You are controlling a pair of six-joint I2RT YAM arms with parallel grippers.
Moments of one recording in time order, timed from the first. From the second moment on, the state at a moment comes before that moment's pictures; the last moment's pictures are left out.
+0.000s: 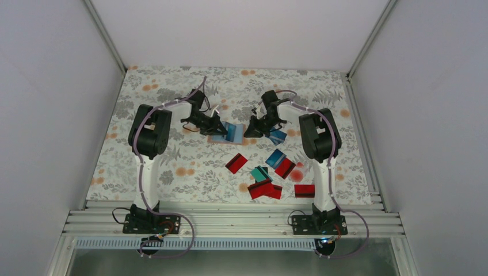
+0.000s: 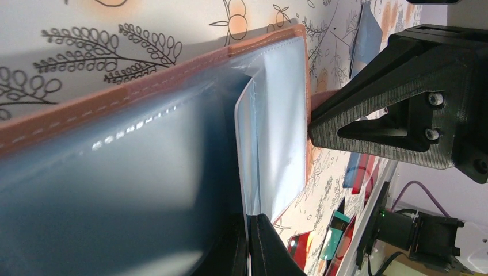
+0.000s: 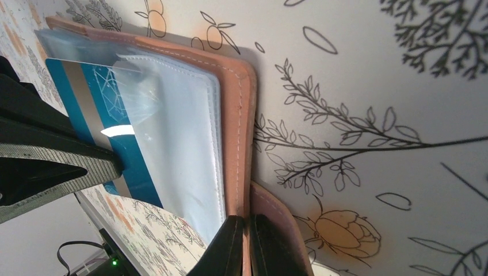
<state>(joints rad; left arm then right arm) -0.29 2.19 1.45 -0.60 0.90 -0.19 0.38 2.21 1.51 -0.66 -0.71 0.45</state>
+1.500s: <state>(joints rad) -0.53 2.32 1.89 -1.07 0.37 -0.29 0.39 2.25 1.56 -0.70 -0.76 0.45</state>
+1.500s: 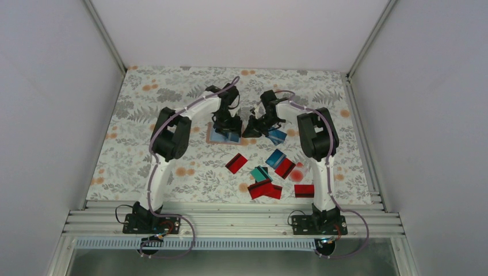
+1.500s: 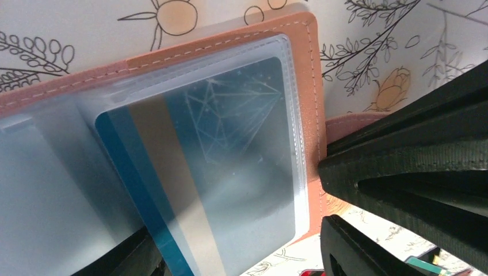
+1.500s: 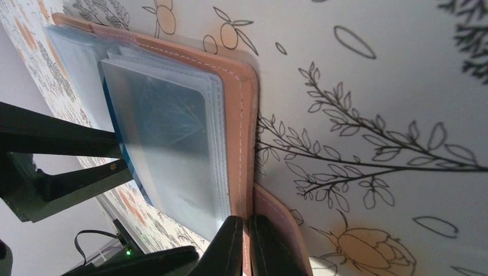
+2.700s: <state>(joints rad) -0.24 1.95 1.56 -0.89 0.38 -0.24 0.40 2.28 1.62 -0.73 -0.80 0.40</state>
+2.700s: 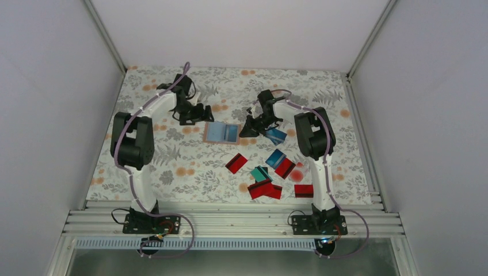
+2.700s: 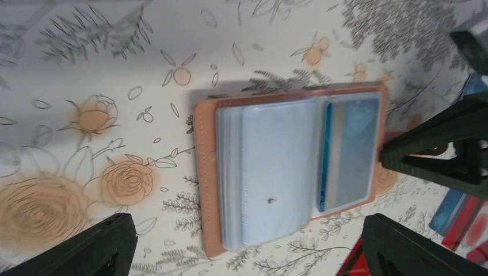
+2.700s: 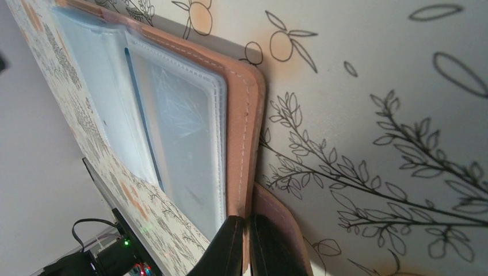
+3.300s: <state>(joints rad) -0.21 2.09 1.48 -0.69 0.63 -0.14 0.40 2.29 1.63 -0.74 -0.79 0.39</state>
